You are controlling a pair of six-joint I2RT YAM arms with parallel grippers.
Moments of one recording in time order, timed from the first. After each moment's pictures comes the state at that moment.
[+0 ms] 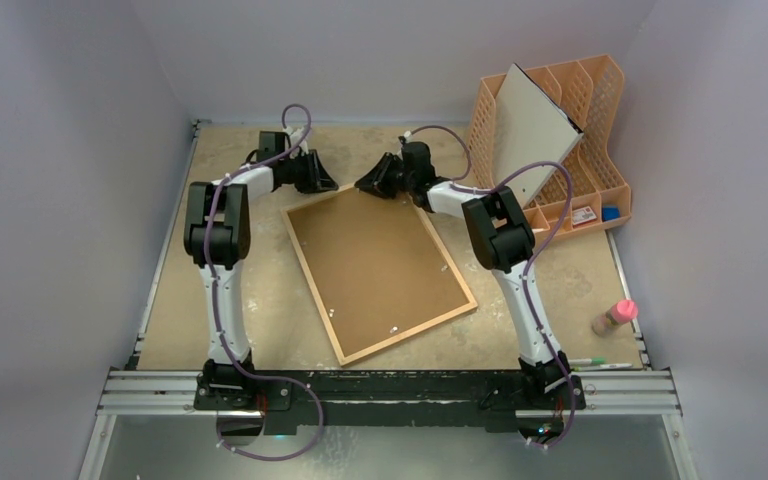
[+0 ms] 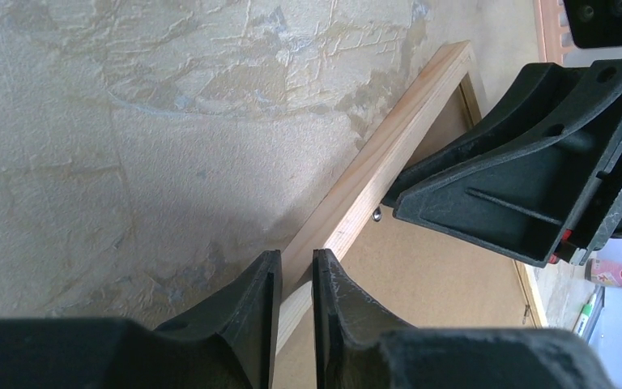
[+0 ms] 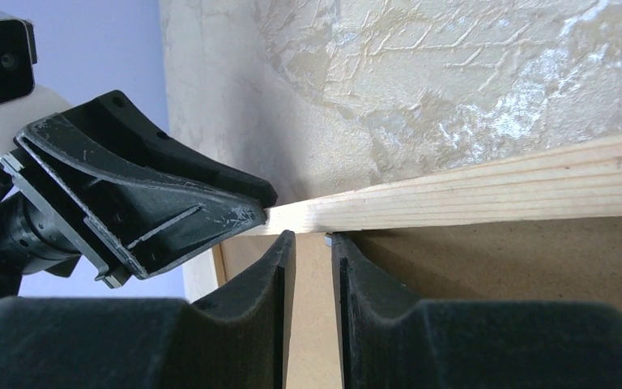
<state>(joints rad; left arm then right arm) -0.07 2.28 1.60 -0.12 0.68 -0.32 0.47 2.49 1.77 0.24 -0.45 1.00</state>
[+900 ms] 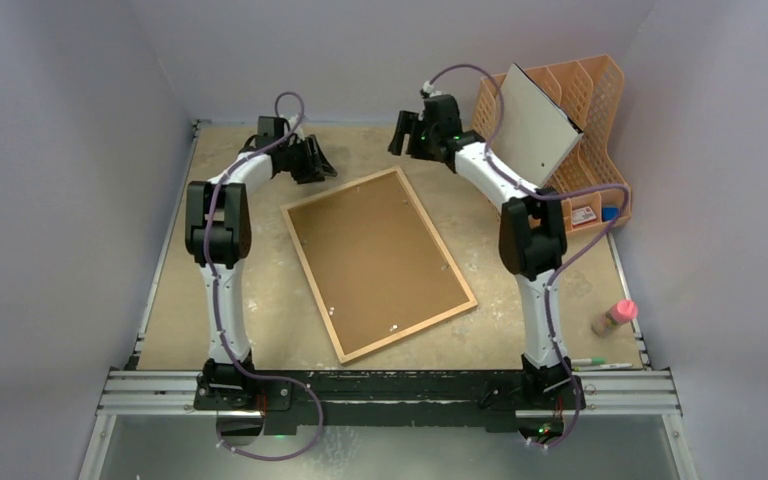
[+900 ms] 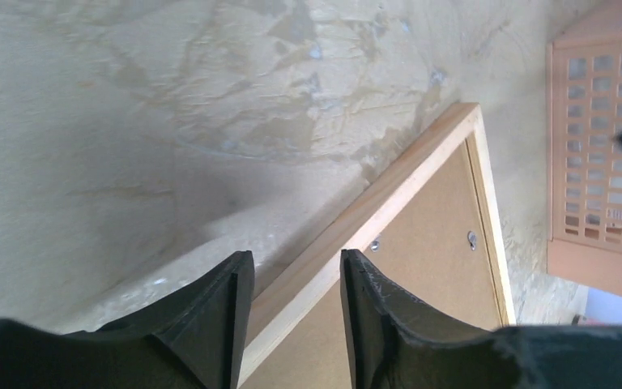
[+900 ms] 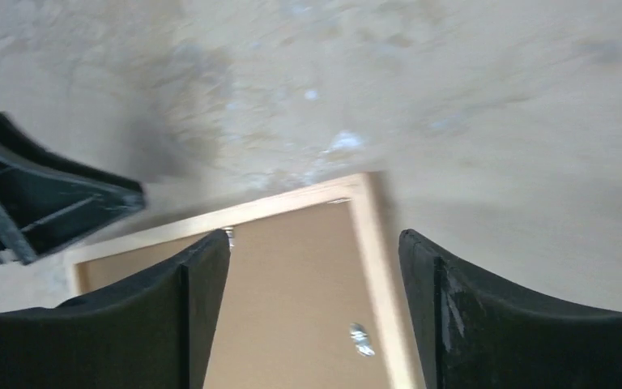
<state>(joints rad) -0.07 2.29 1.76 -0.27 0.57 -0.41 0.41 2.28 1.98 -0.31 -0.14 0.51</state>
